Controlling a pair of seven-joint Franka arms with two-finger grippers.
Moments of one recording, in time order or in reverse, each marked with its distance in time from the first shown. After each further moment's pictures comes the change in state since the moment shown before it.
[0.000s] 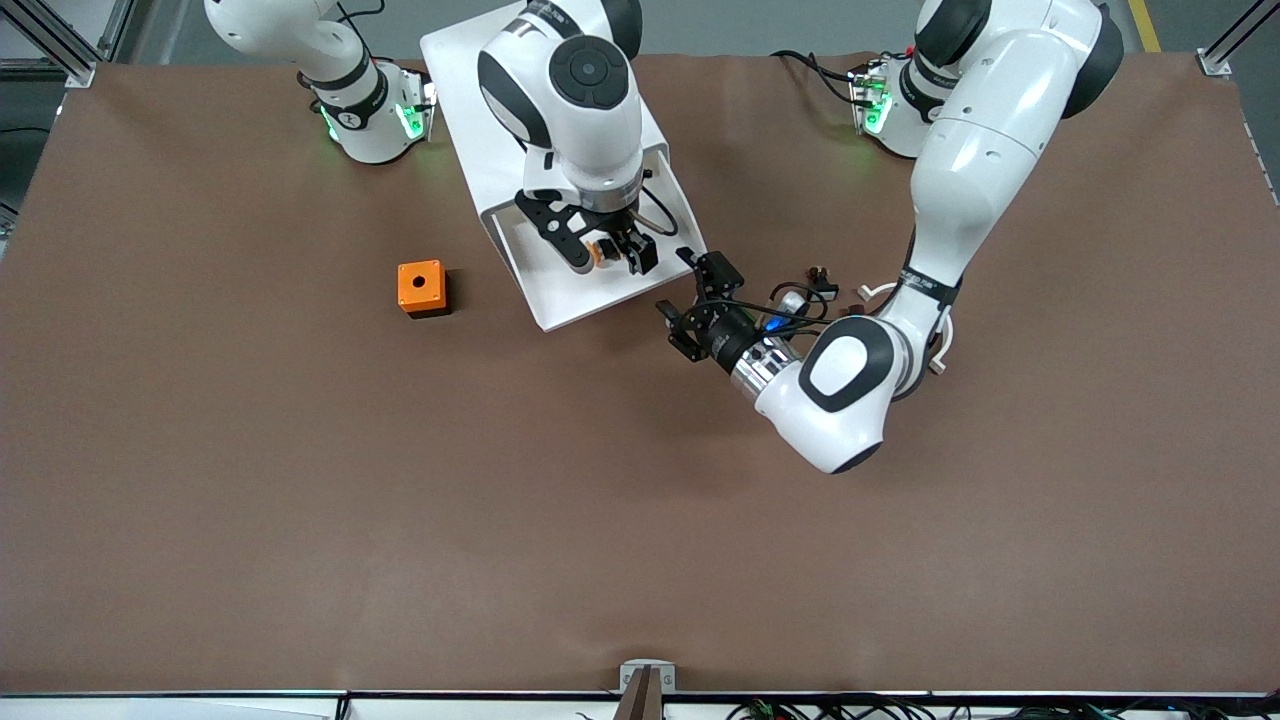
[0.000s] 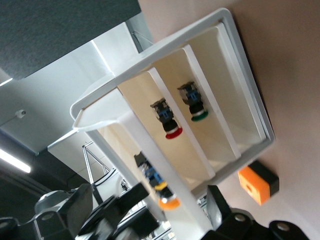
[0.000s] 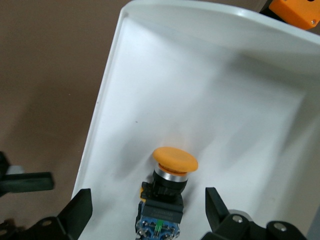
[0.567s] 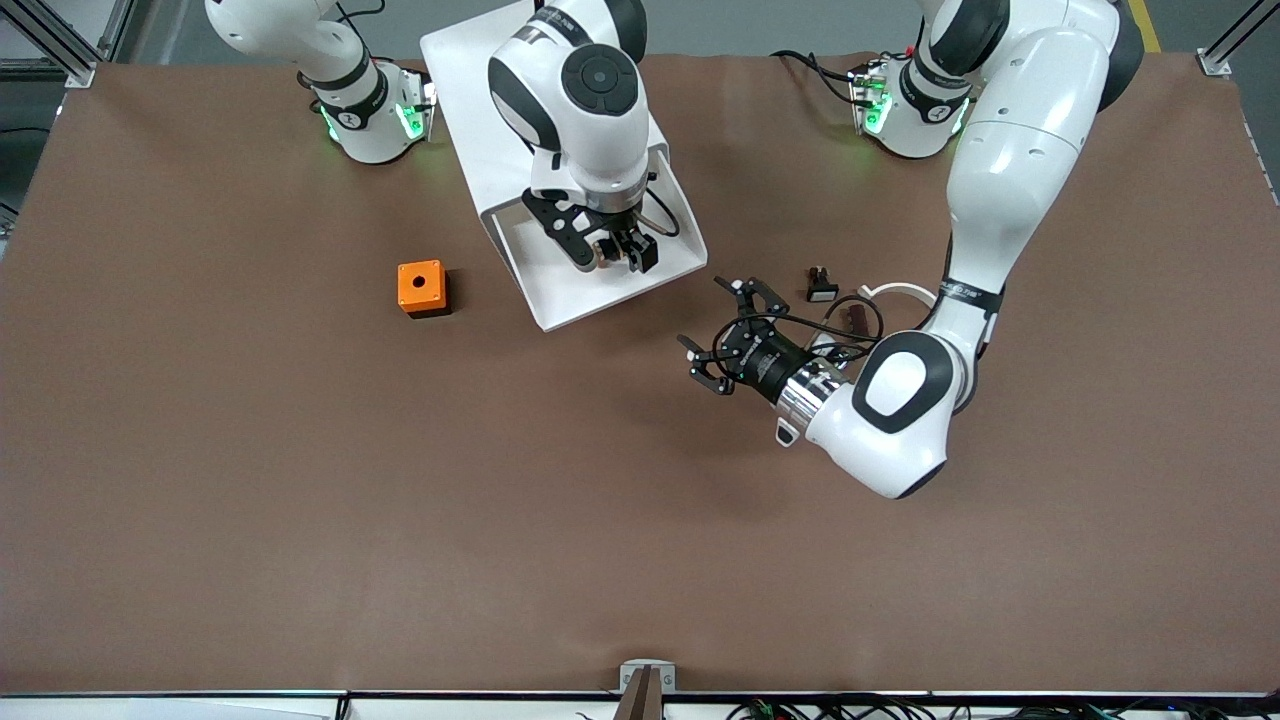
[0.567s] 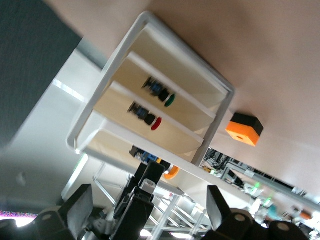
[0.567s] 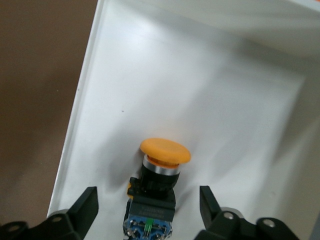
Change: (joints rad) left arm 0.036 -0.007 0.053 0.071 0.039 -0.004 0.495; right arm 0.023 0.004 0.000 -0.019 0.000 0.007 0.039
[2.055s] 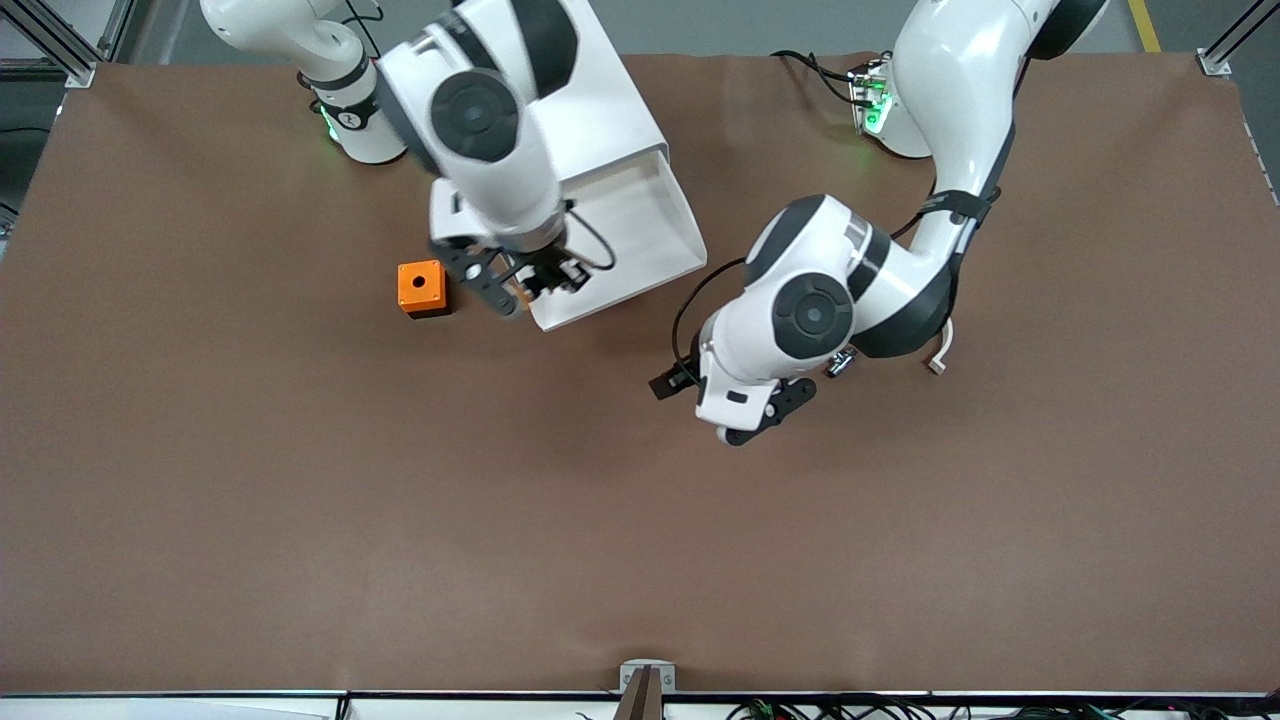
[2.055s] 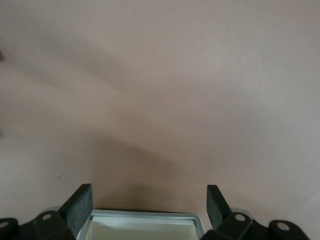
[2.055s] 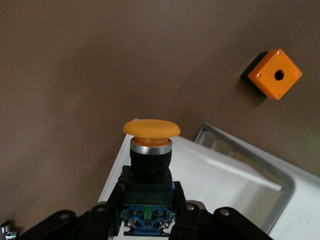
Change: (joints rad) left arm -0.241 -0.169 -0.016 0.016 0.790 0.447 0.332; right arm -0.238 -0.002 -0.033 0.190 0.050 -0.268 -0.441
